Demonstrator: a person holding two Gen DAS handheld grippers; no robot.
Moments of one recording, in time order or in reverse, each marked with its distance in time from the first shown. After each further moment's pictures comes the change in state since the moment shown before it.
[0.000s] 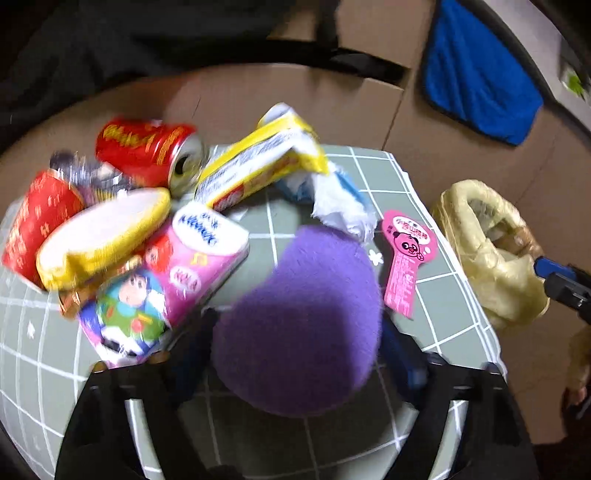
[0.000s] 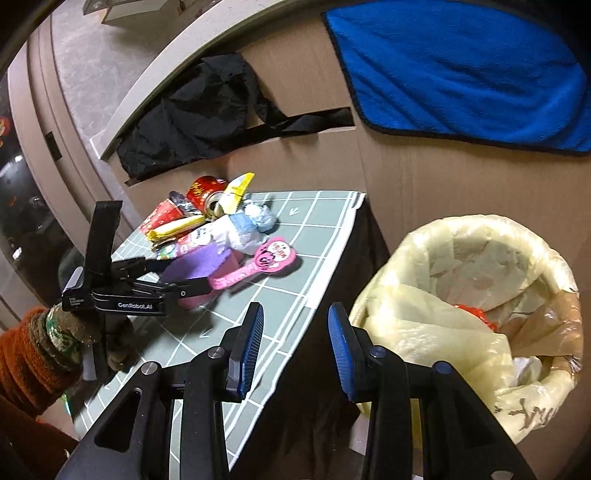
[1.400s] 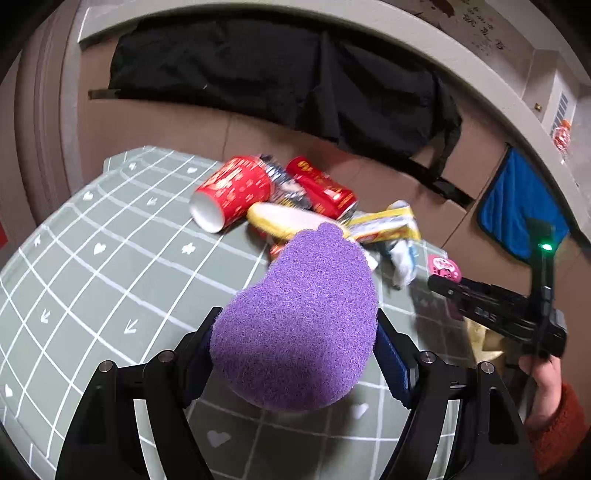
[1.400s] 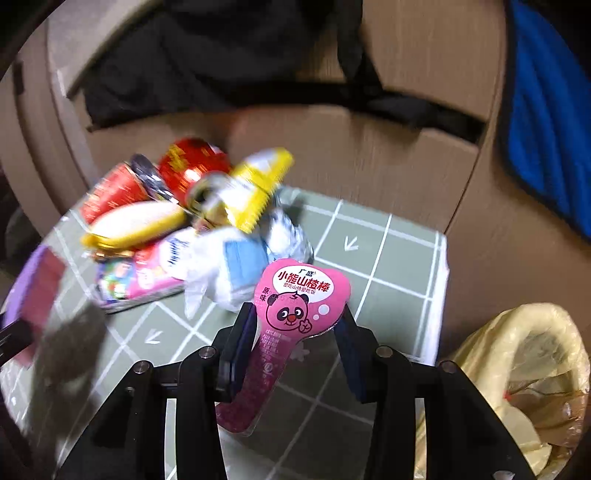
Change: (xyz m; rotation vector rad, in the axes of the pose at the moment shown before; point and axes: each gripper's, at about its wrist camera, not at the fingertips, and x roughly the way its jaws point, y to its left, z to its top) left arm -0.126 0.059 -0.071 -0.371 -0.283 0.143; right arm 0.132 0.093 0.060 -0.183 0.101 -0.171
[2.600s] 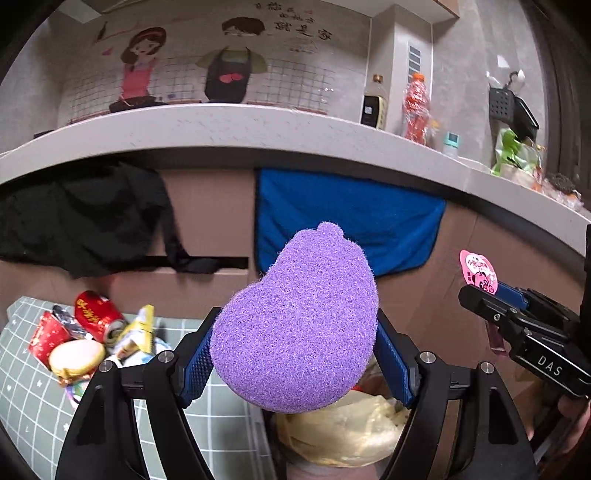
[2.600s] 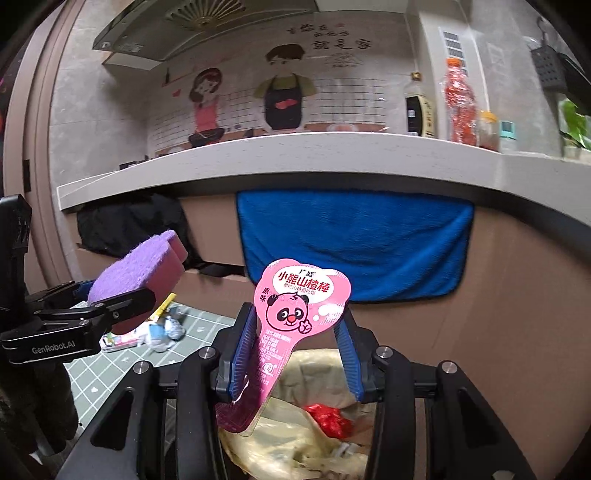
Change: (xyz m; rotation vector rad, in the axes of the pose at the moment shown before) left arm -0.025 -0.296 0.022 0.362 -0.180 -0.258; right arm -0.259 -0.176 -0.058 0.115 -0.453 -0.178
